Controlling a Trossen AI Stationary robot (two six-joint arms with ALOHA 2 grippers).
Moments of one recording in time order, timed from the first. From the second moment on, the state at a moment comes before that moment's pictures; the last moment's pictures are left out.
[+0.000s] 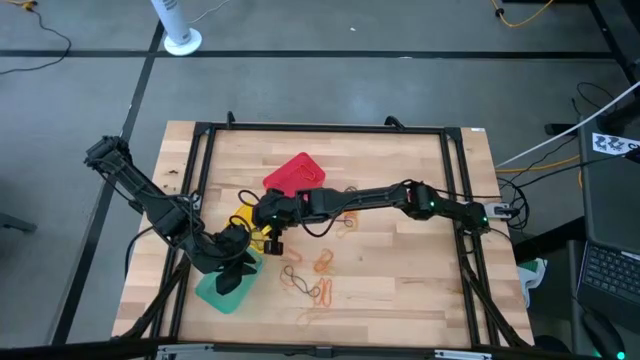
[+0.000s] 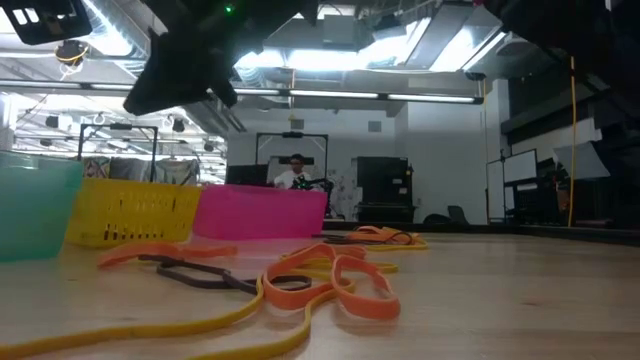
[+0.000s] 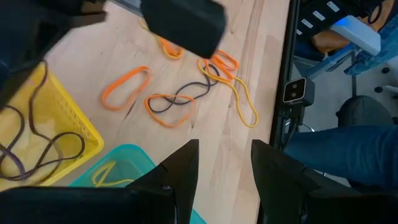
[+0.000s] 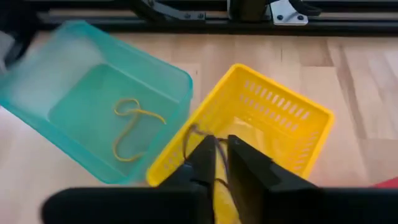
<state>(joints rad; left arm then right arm) -0.68 1.12 0.88 -0.59 -0.29 -1.04 0.08 2.46 2.34 -0.57 -0.01 0.05</state>
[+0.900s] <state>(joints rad) -0.68 1.12 0.88 -0.59 -0.29 -0.98 0.18 2.46 2.34 -1.06 -0.18 0.07</state>
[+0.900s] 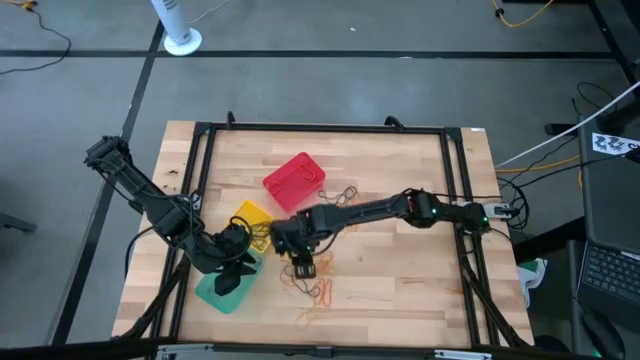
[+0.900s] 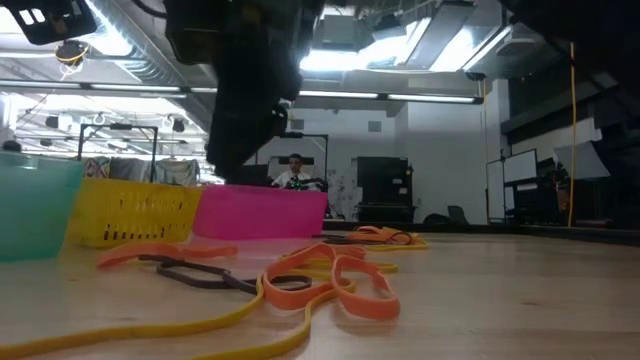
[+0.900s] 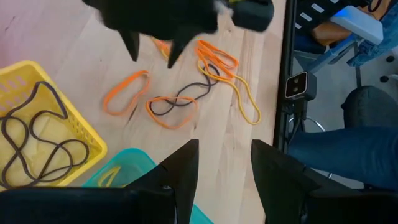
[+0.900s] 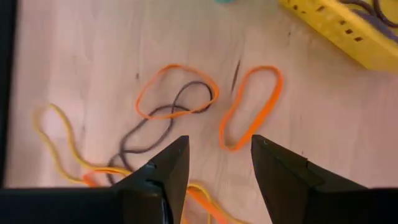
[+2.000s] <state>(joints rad) -0.68 1.12 0.88 -0.59 -0.30 -1.00 0.17 2.58 2.35 -1.15 -0.10 0.02</state>
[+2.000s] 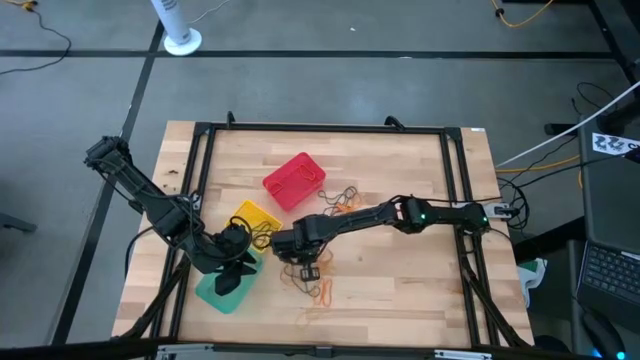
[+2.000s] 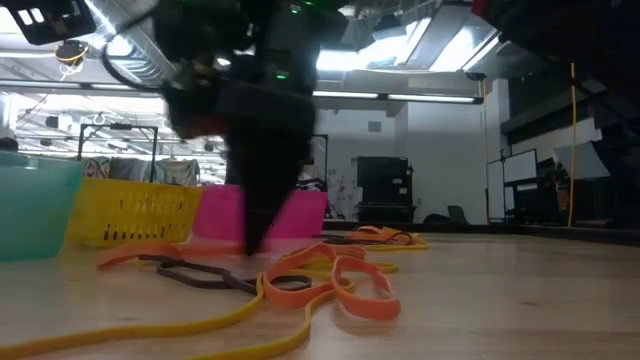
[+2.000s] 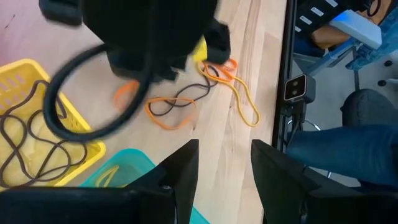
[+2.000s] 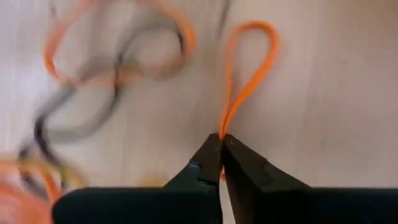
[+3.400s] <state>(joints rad) -0.68 1.18 0.88 -0.38 -0.48 -0.80 -0.21 2.38 2.36 -1.09 0.07 -0.08</state>
